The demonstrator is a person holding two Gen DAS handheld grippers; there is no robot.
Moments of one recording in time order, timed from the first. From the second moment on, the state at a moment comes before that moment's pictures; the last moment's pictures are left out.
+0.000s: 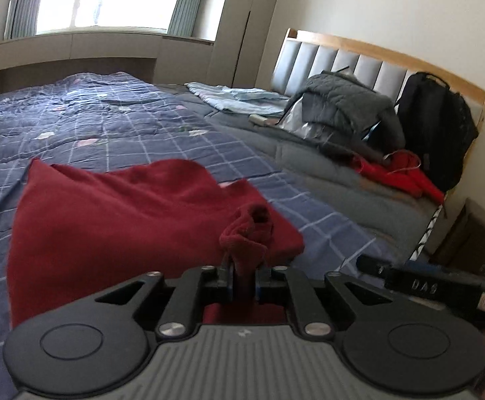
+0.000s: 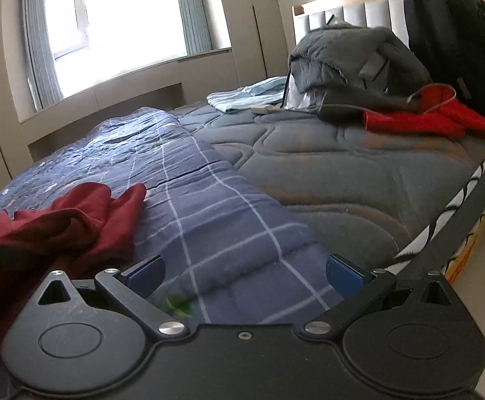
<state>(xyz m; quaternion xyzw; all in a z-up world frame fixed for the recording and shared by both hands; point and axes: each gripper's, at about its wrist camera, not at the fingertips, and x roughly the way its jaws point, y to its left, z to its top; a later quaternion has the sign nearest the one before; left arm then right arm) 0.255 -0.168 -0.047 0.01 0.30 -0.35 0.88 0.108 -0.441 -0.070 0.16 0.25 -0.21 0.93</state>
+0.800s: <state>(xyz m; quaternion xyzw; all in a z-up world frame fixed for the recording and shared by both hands) 0.212 -0.167 -0.040 0.08 0.25 -0.33 0.90 0.293 -0.440 -0.059 0.23 0.32 0.07 0.92</state>
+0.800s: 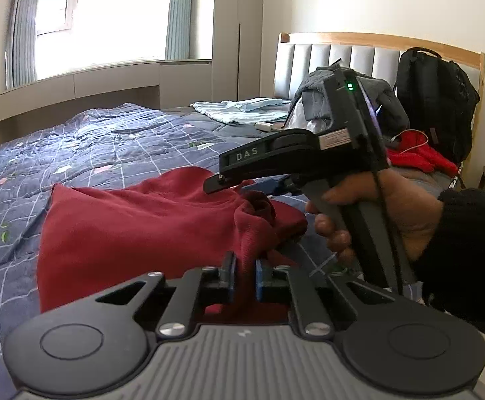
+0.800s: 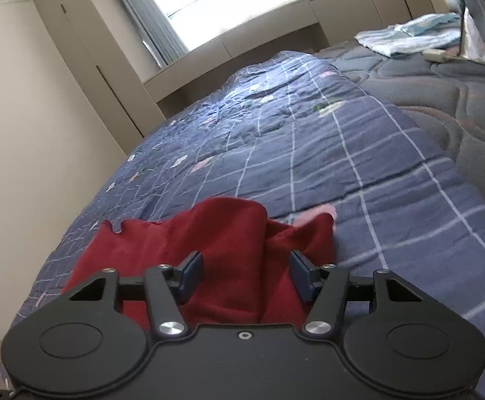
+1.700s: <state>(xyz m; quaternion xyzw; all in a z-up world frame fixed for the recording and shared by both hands) 0.210 -0.186 -0.046 0.10 0.28 -0.37 0.88 0.281 -0.453 -0.059 0.17 0.32 0.02 0.93</state>
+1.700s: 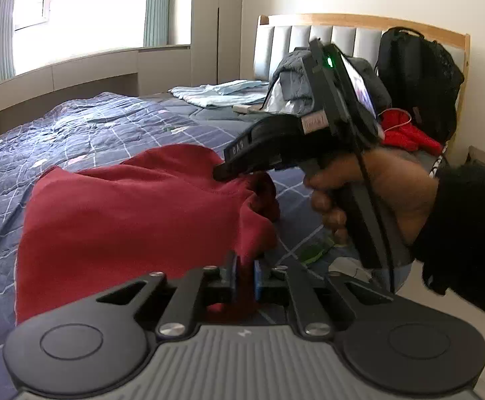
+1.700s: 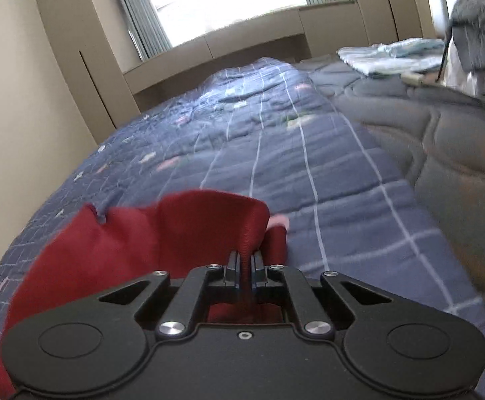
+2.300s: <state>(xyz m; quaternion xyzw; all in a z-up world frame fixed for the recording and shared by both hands) 0.278 -0.084 -0.025 -0.12 0.28 -0.13 0.94 0.211 -0.387 -0.033 0.06 0.22 -0.07 0.97</state>
